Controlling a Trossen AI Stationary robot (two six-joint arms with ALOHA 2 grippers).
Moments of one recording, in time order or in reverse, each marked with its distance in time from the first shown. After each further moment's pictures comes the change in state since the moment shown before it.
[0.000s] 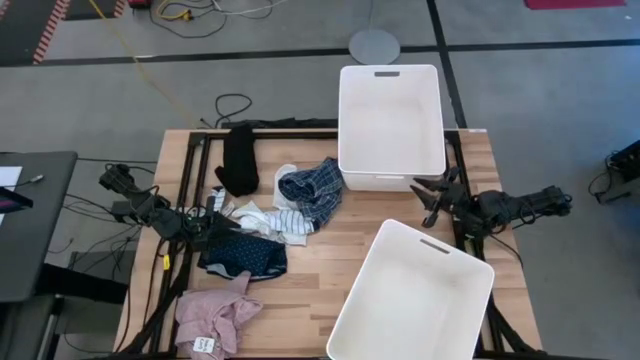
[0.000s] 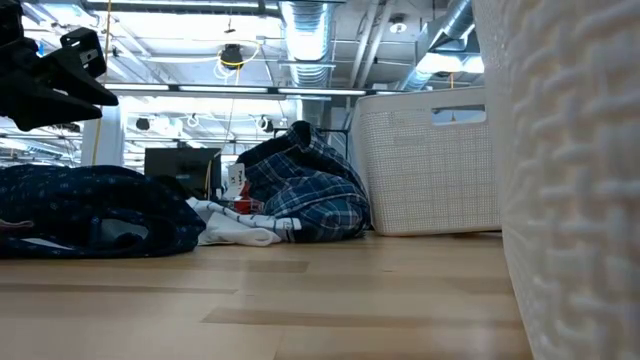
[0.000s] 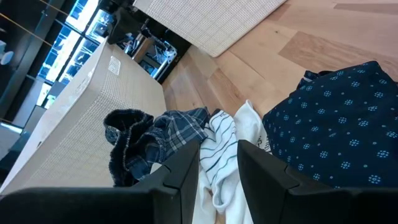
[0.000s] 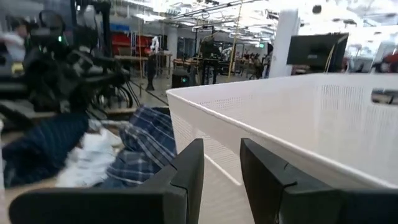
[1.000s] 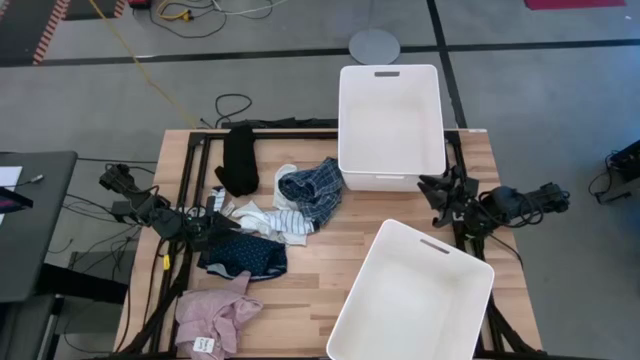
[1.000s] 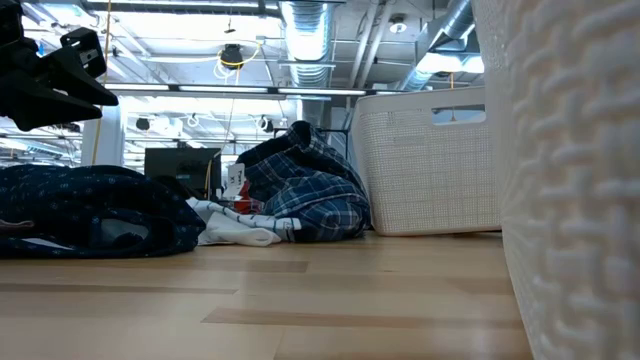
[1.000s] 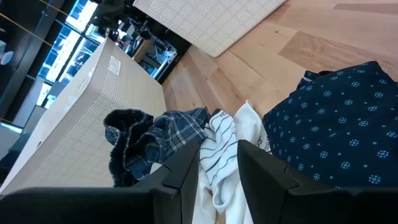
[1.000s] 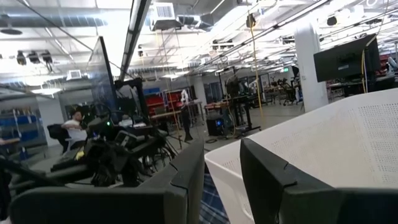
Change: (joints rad) left arm 0.000 0.000 0.000 0.000 0.000 0.000; right arm 0.051 0.000 0.000 0.250 -0.068 0.090
